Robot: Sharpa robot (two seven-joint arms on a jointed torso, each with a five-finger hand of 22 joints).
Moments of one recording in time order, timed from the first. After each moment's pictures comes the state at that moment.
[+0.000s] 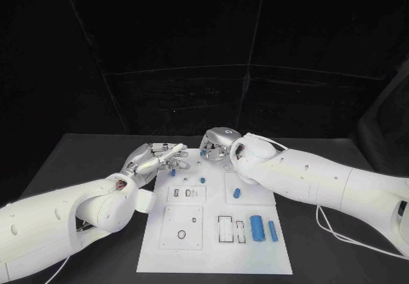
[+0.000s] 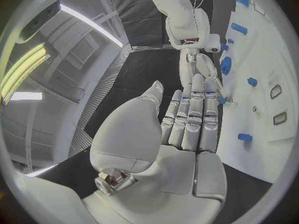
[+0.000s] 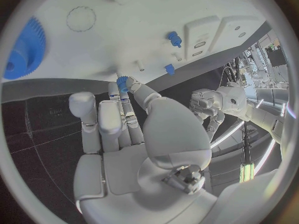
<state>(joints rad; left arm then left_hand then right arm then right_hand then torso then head) 1.20 -0.89 -0.08 1.62 0.00 -0.27 0.45 1.35 0.01 0.07 0.19 0.05 0.95 0.22 0.13 0.07 1.06 0.16 0.16 0.07 1.17 0.10 0.27 0.25 0.17 0.99 0.21 0.32 0.14 1.25 -0.40 0.00 1.08 -1.59 -0.31 -0.11 1.23 0.01 0.36 -0.21 0.13 1.06 0.17 0.07 0.07 1.20 0.09 0.07 0.07 1.46 0.00 1.24 0.97 0.14 1.19 0.11 1.25 0.90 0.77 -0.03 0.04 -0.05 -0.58</state>
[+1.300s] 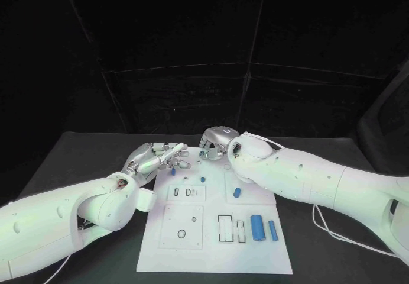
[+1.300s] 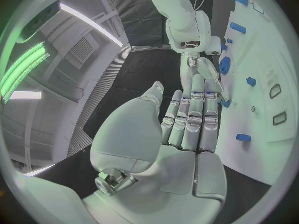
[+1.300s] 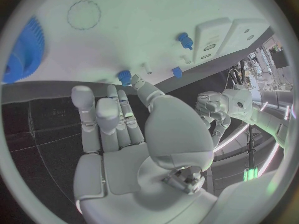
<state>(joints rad) 1.20 -0.88 -0.08 1.61 0.00 -0.26 0.45 1.35 0.01 0.07 0.19 0.05 0.95 0.22 0.13 0.07 1.05 0.16 0.16 0.07 1.17 0.10 0.27 0.25 0.17 0.99 0.21 0.32 0.14 1.25 -0.36 0.00 1.04 -1.61 -0.31 -0.15 1.21 -0.07 0.33 -0.13 0.07 0.95 0.20 0.07 0.06 1.08 0.13 0.07 0.07 1.44 0.03 1.16 0.82 0.14 1.09 0.14 1.19 0.77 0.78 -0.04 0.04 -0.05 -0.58</state>
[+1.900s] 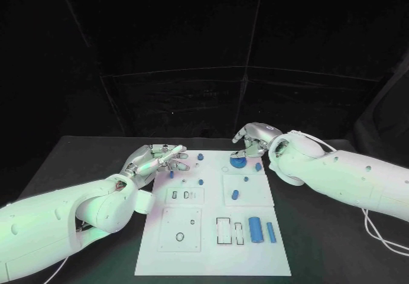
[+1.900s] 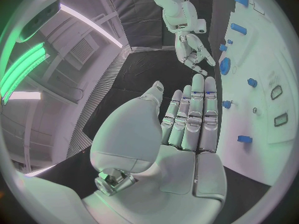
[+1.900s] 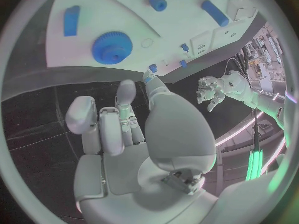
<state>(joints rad) 1.20 -0.90 -0.08 1.62 0.00 -0.26 0.45 1.35 0.01 0.08 0.18 0.05 0.95 0.22 0.13 0.07 1.05 0.16 0.16 0.07 1.17 0.10 0.27 0.26 0.17 0.99 0.21 0.32 0.14 1.27 -0.69 0.02 1.30 -1.50 -0.32 -0.18 1.26 -0.13 0.02 0.14 0.24 0.88 0.15 0.09 0.07 1.38 0.05 0.96 0.87 1.47 -0.02 1.44 1.27 0.12 1.28 0.09 1.36 1.07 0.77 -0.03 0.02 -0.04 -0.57</state>
